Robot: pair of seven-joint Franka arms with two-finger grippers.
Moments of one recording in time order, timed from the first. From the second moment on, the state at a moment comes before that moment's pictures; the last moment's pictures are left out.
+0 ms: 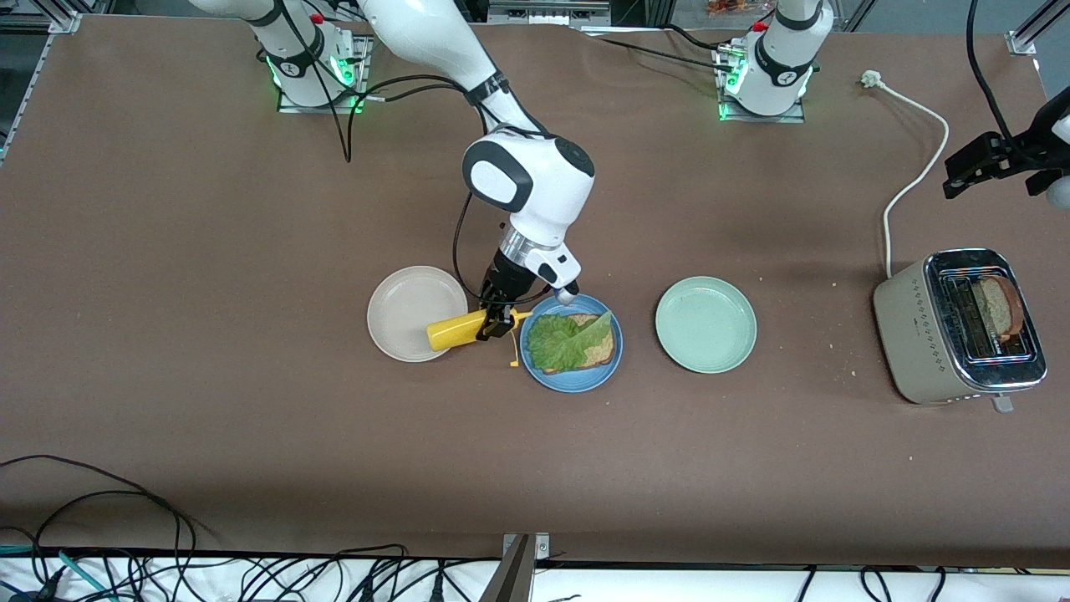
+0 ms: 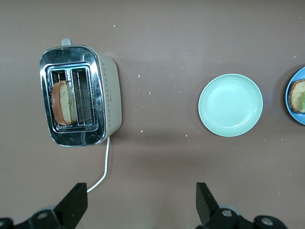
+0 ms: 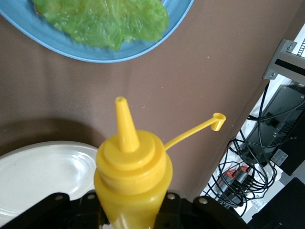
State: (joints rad) left arm 0.03 0.00 -0.02 -1.51 0.08 1.47 -0.01; right arm 1.10 0.85 -0.42 -1.32 -0.49 2.13 -0.59
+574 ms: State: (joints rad) left arm 0.03 0.00 -0.02 -1.51 0.08 1.47 -0.01; right arm 1.11 0.84 -0.43 -1.29 -0.45 2.10 -0.59
